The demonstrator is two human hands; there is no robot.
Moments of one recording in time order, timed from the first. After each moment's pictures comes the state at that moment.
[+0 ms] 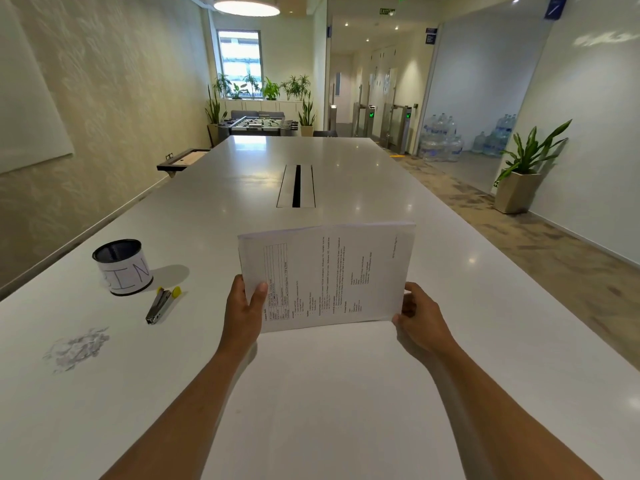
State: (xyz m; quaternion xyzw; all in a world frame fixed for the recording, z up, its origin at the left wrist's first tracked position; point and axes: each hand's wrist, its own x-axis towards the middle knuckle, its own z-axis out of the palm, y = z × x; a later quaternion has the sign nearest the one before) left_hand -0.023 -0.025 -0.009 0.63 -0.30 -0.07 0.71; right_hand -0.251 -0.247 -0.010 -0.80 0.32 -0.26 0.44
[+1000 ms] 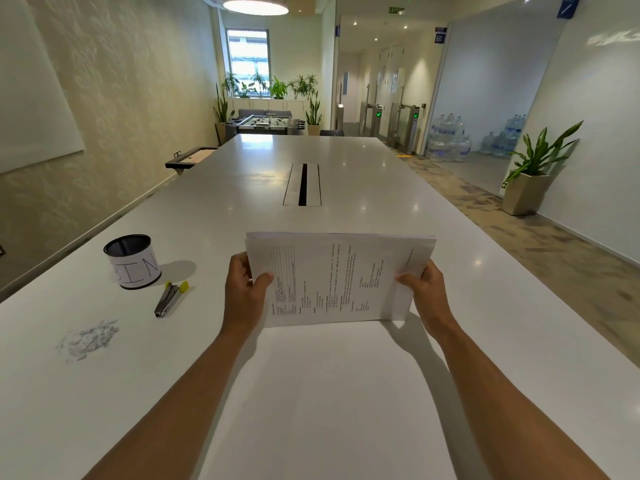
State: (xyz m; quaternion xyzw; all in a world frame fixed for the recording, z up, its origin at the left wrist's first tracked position) left_hand -0.032 -0.019 0.033 0.62 -0.30 -0.03 0.73; right_hand -0.230 -0.239 0.036 -0.68 0.23 -0.41 0.56
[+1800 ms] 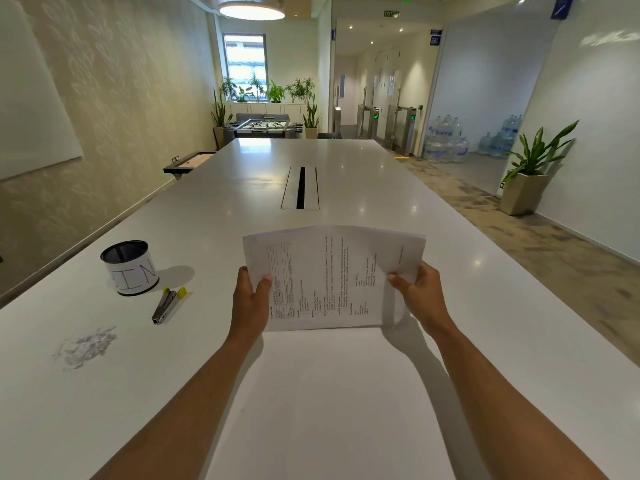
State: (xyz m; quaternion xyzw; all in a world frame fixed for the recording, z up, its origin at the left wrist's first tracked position) left_hand -0.034 -0.031 0.020 0.66 -0.26 -0.05 0.70; right_hand -0.226 -0.237 0.040 -0.71 0.27 -0.40 0.51
